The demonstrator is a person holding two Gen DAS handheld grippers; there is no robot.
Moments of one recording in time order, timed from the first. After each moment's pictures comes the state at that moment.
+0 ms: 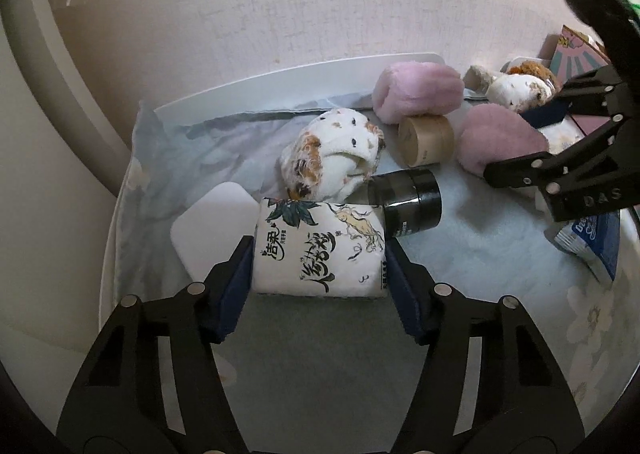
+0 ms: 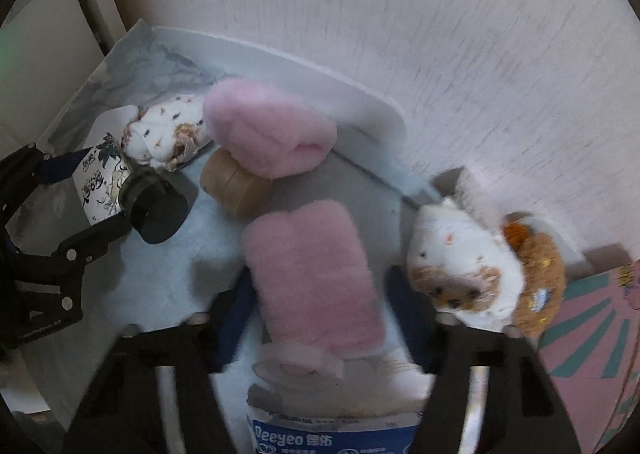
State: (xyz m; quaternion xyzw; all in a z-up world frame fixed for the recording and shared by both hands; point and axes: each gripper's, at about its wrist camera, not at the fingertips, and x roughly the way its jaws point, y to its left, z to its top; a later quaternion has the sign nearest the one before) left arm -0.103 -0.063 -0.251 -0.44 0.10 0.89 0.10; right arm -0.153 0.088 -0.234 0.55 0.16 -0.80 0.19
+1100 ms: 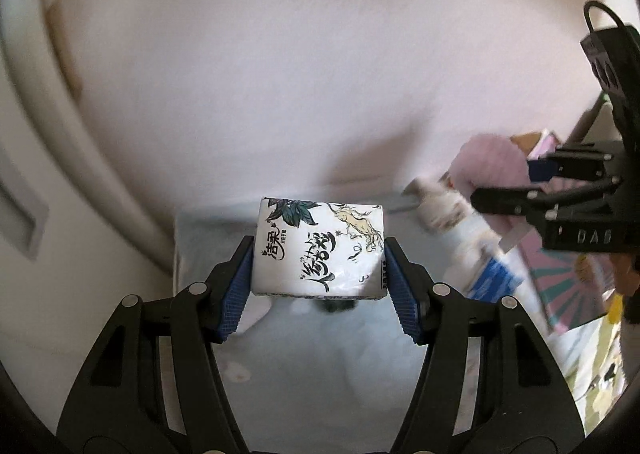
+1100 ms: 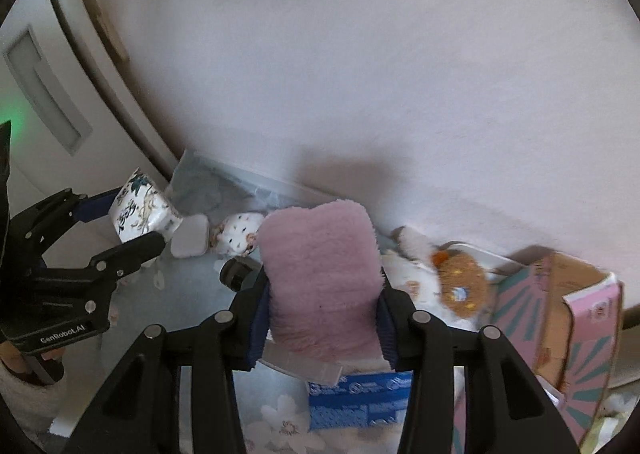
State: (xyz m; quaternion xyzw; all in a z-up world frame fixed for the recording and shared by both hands) left arm -0.109 -0.048 -0.093 -0.42 0.04 0.90 0.14; right arm -0.125 0.143 -0.082 0.49 0.05 -0.85 0.18
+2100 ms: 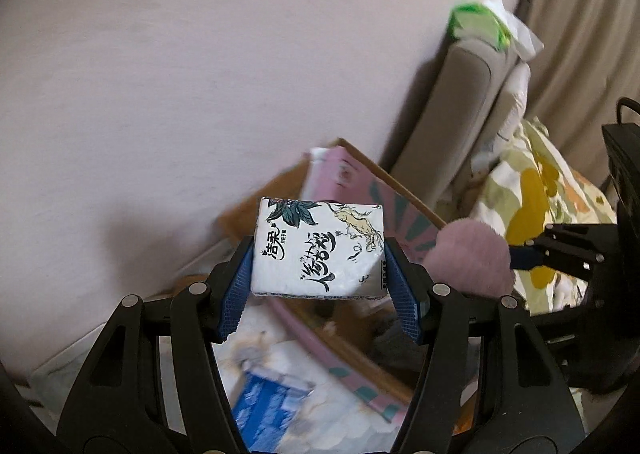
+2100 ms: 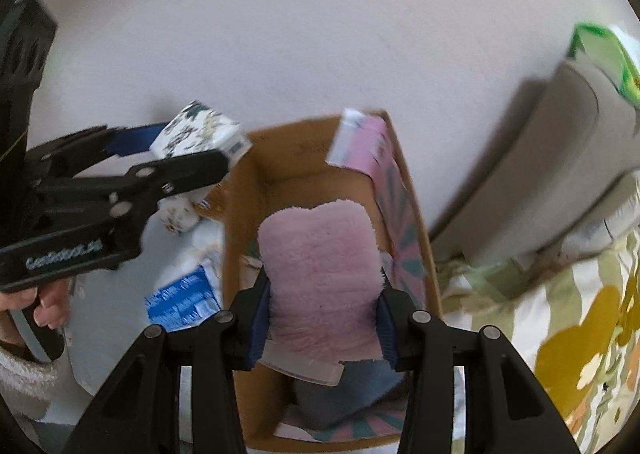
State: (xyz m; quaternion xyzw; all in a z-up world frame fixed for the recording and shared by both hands) left arm -0.133 0.262 -0.075 -0.43 0.12 0.80 0.39; right arm -0.026 0.393 -0.094 0.52 -0.08 -0.85 -0.04
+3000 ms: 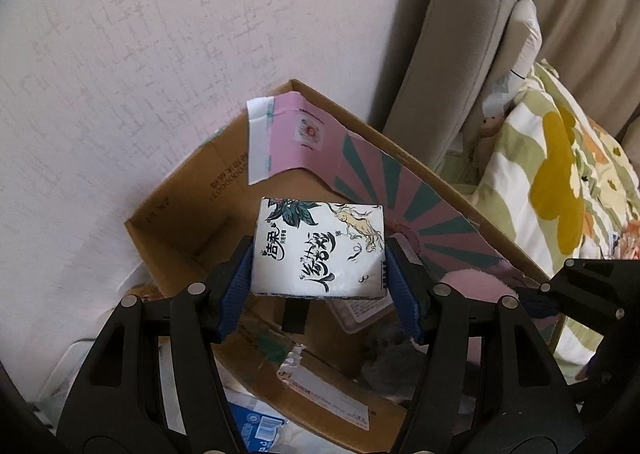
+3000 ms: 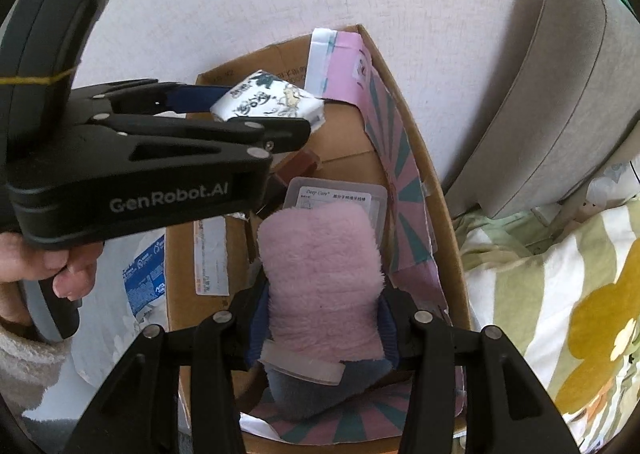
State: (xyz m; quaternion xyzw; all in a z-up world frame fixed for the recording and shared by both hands) left arm -0.130 0.361 -0.148 -0.47 0.21 0.77 0.38; right arm -0.011 0.415 -0.149 0.56 -0.12 -0.82 -0.02
